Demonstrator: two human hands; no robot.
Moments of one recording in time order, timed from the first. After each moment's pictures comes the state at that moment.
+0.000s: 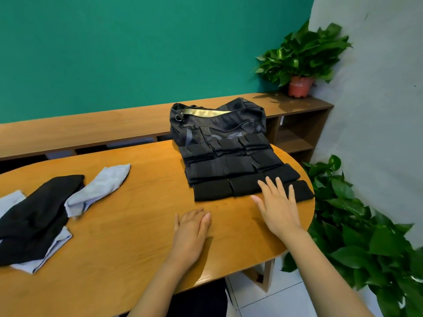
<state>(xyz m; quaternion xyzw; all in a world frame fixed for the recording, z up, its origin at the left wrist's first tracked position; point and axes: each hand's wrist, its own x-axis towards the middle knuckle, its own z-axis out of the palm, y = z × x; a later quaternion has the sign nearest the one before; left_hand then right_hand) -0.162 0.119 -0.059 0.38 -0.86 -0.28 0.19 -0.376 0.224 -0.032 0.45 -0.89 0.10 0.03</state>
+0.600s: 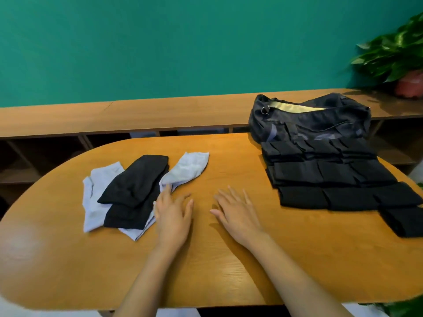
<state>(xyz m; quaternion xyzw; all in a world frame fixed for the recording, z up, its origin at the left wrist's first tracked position) 0.018 -0.007 -0.057 0.58 -0.75 -0.13 0.29 -0.152 0.049 -0.040 0.70 -0.71 0.08 -0.06</state>
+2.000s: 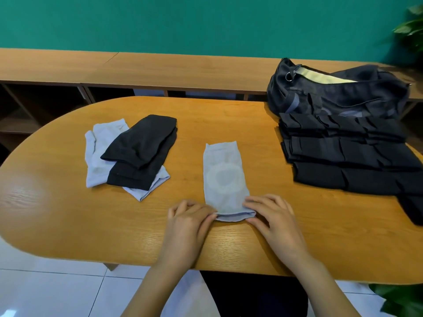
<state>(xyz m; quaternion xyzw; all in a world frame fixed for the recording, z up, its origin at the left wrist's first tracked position) 0.038 0.080 -0.081 0.43 -0.83 -0.13 0.32 -0.182 0.137 -0.083 0.69 -0.66 0.29 -0.06</state>
